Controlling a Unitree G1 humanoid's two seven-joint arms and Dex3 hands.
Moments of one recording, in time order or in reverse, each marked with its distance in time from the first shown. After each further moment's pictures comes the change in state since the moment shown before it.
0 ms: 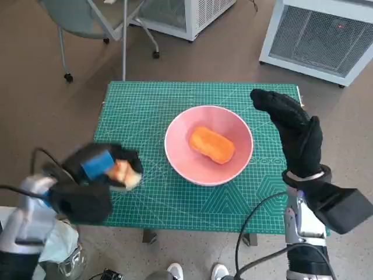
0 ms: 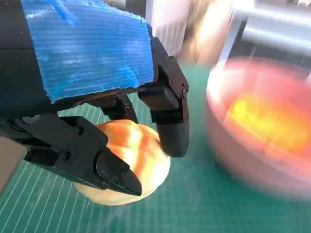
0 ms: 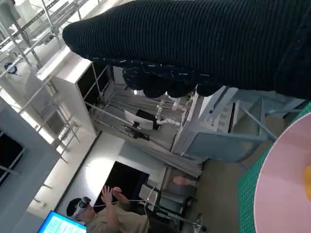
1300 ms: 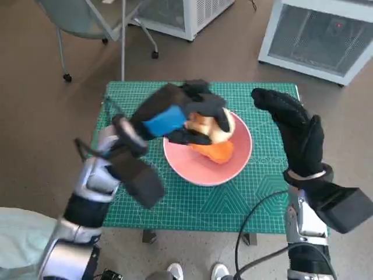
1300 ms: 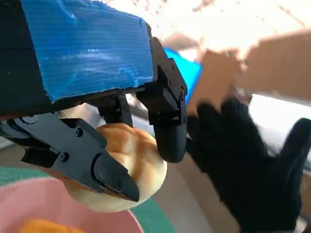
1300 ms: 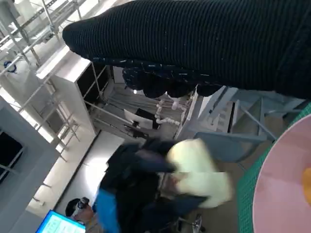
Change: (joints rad) left arm -0.431 -0.419 -0.222 0.310 0.091 -0.264 0.220; right arm 0.002 -0.005 -0.009 -0.003 0.001 -0.003 0.008
